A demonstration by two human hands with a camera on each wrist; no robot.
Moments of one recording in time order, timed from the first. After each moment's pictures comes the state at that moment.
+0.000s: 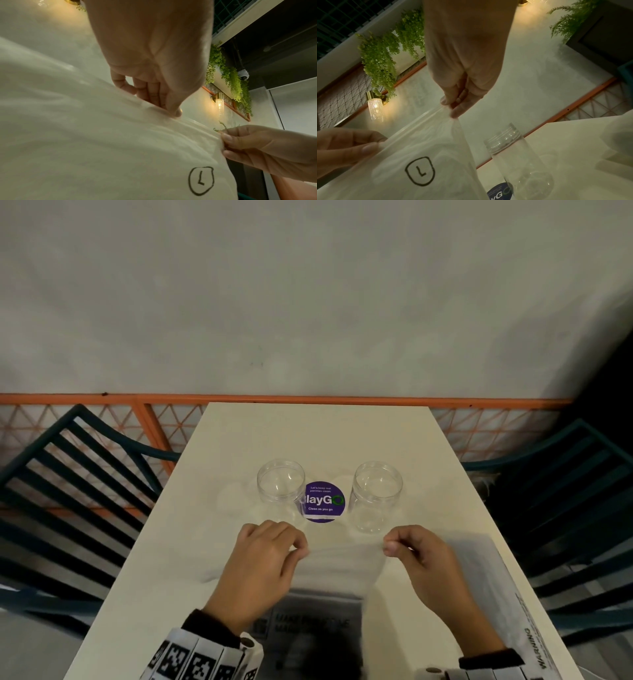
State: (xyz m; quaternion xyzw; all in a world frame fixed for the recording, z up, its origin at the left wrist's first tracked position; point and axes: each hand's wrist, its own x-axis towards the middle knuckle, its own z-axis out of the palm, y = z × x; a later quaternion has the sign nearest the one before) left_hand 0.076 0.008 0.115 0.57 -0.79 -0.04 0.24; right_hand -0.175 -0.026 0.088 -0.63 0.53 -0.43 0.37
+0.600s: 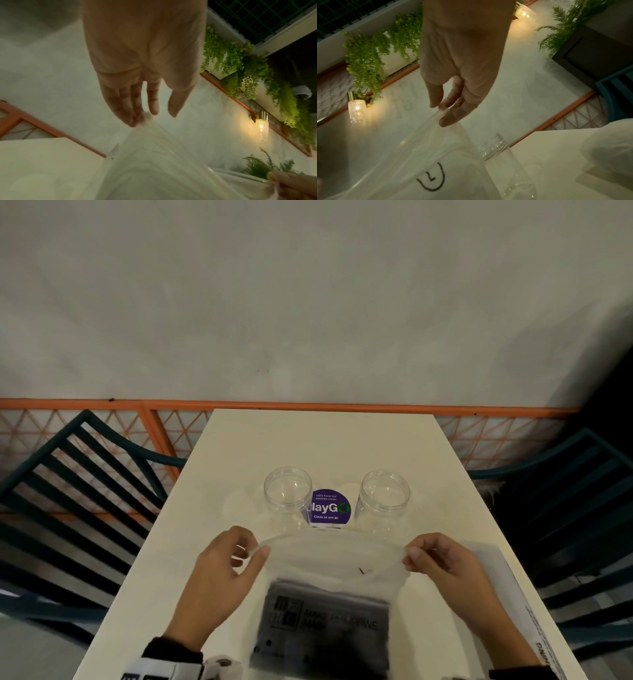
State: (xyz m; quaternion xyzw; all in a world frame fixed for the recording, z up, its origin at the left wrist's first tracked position) left_hand 0.119 0.019 0.113 0.67 -0.59 -0.22 0.39; right_hand -0.189 -0.026 0.103 -0.56 0.53 -0.45 0.46
